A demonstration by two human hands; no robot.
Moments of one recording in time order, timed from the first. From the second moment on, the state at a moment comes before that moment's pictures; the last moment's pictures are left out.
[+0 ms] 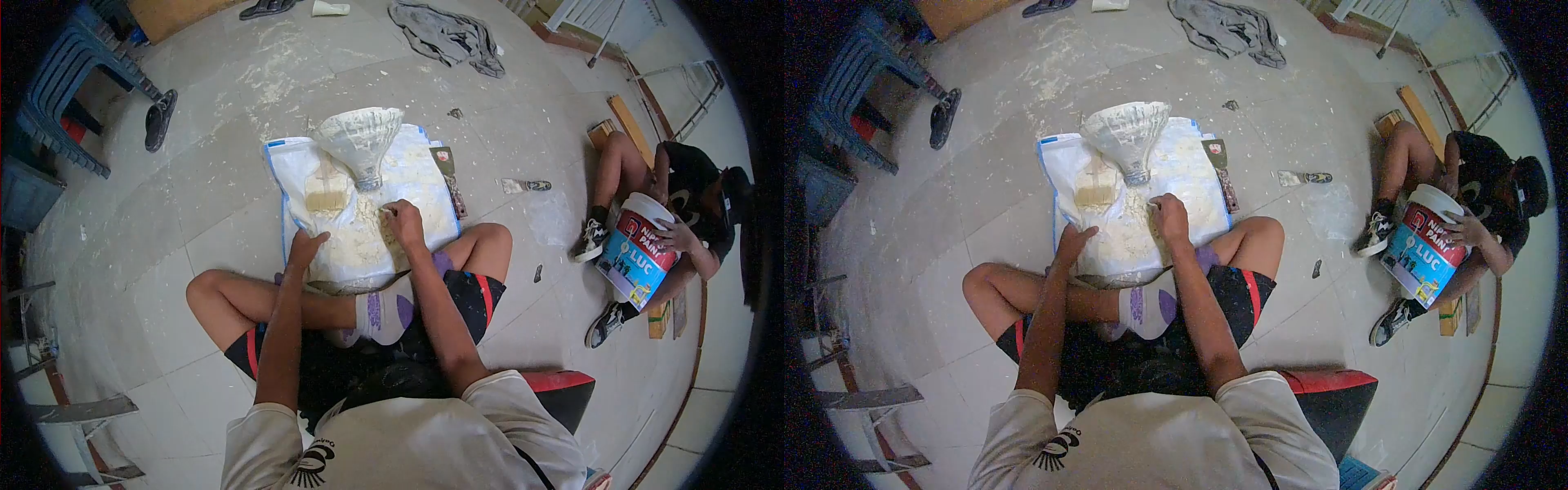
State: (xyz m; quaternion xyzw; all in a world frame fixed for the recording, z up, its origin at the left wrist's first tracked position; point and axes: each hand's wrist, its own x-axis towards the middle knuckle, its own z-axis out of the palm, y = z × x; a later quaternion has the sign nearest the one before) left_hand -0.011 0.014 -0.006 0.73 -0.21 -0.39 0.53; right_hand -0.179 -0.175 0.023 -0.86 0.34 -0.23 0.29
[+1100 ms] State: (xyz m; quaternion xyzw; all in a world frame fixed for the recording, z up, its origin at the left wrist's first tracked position) left_hand -0.008 0.012 -0.001 0.78 -0.21 -0.37 0.47; right_hand -0.163 -0.181 0.021 -0.79 0.53 -0.03 0.31
